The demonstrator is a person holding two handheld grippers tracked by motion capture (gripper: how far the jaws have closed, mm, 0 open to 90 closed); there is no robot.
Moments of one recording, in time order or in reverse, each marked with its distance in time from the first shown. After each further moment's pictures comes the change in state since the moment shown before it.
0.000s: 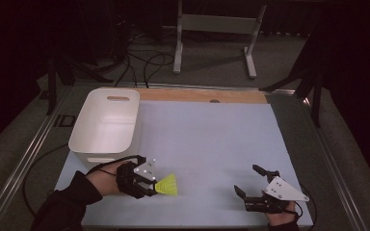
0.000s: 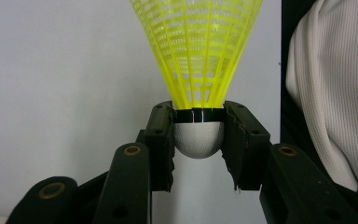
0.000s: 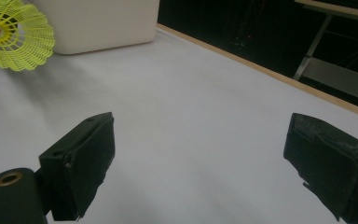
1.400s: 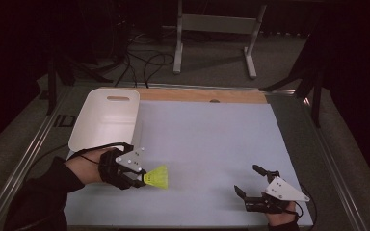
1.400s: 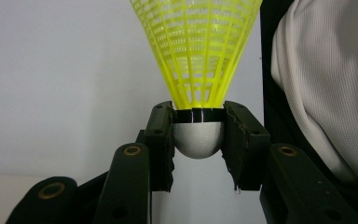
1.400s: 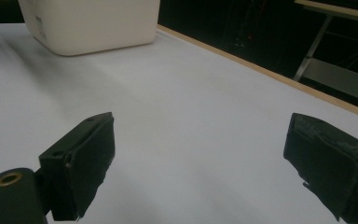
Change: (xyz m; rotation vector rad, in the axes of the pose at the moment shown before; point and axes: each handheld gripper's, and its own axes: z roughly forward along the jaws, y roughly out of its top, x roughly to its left) left arm 0.003 0.010 -0.068 0.012 0.029 0.085; right arm 0.000 0.001 -0.001 -0.005 0.002 0.005
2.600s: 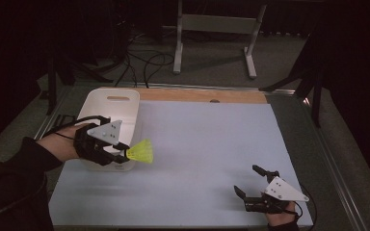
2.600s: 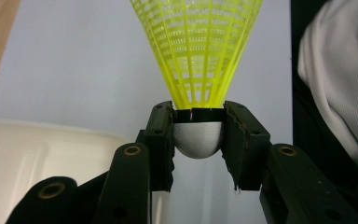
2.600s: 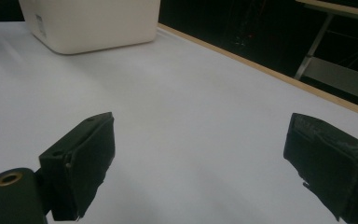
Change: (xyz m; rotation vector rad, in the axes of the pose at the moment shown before) left arm 0.035 -0.018 -0.067 -0.043 0.110 -0.019; right arm 0.001 0.000 0.001 0.004 0.000 -0.005
